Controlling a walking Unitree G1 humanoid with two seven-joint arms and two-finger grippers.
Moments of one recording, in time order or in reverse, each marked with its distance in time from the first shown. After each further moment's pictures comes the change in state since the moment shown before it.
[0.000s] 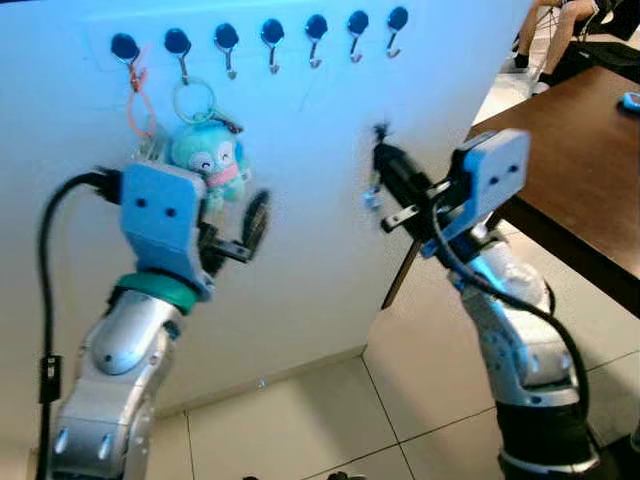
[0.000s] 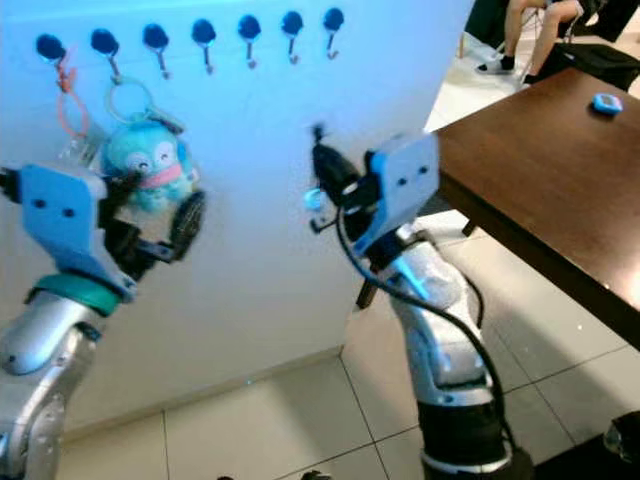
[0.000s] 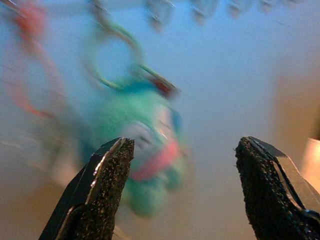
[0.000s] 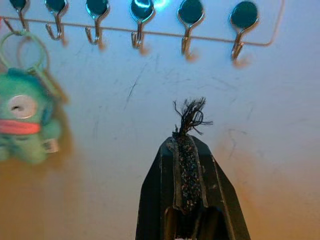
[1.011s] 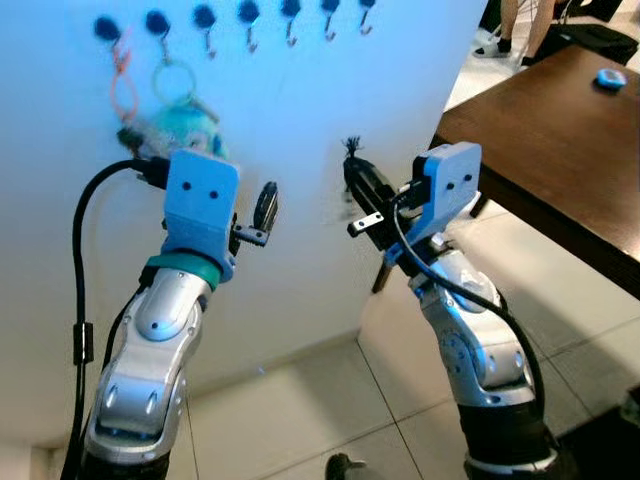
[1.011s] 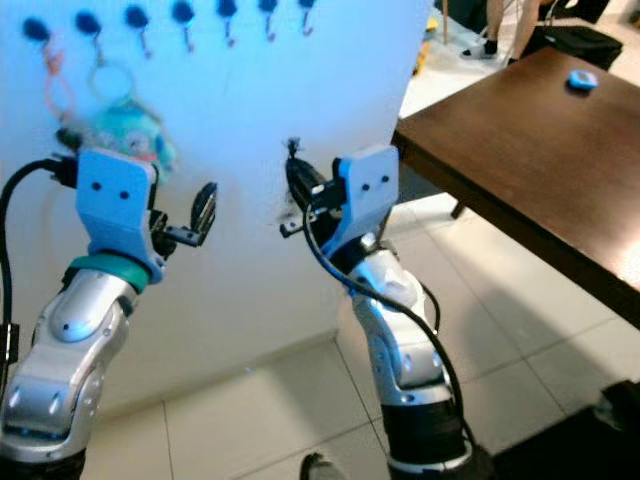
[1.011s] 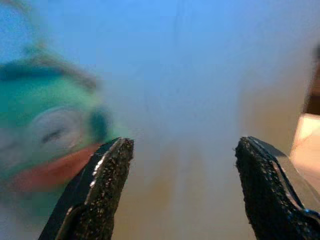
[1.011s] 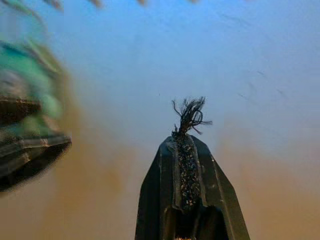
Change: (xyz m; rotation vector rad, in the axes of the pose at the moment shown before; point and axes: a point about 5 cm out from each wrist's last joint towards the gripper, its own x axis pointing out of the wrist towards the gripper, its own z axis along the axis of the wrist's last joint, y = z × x) left arm 0.022 -0.037 -0.020 -0.027 0.088 -0.077; right arm 0.005 0.028 -0.028 0.121 0.065 0.003
